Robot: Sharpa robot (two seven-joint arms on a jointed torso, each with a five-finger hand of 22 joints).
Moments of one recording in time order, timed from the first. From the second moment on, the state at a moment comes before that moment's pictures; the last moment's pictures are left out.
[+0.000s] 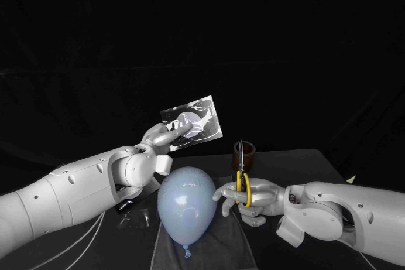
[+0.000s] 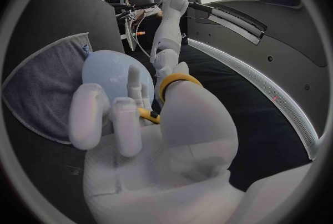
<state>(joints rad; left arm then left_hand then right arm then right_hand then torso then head) 1.26 -0.56 -0.03 1.21 0.15 -0.14 0.32 1.58 -0.10 0.53 0.19 0.04 0.95 0.16 0.42 0.33 1.26 0.11 0.07 0.06 1.07 0.10 0.17 0.23 0.17 1.03 0.22 0.17 0.07 1.18 -0.98 -0.15 1.70 -0.23 0.15 0.08 1.24 -0.04 -0.26 0.29 0.05 0.48 0.04 0.58 0.65 1.06 0.04 0.37 0.65 1.45 -0.04 1.54 1.31 0.07 1.44 0.04 1.28 1.31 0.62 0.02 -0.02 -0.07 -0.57</state>
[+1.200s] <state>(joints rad) 1.28 -0.54 -0.02 1.22 0.14 -0.14 0.31 1.57 -0.10 0.54 0.18 0.05 0.95 0.16 0.42 0.33 1.25 0.11 0.07 0.06 1.07 0.10 0.17 0.24 0.17 1.03 0.22 0.17 0.07 1.18 -0.97 -0.15 1.68 -0.29 0.15 0.03 1.17 -0.14 -0.18 0.30 0.05 0.44 0.01 0.70 0.49 0.98 0.02 0.48 0.86 1.47 -0.05 1.48 1.31 0.08 1.40 0.05 1.21 1.31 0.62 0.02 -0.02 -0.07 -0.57</state>
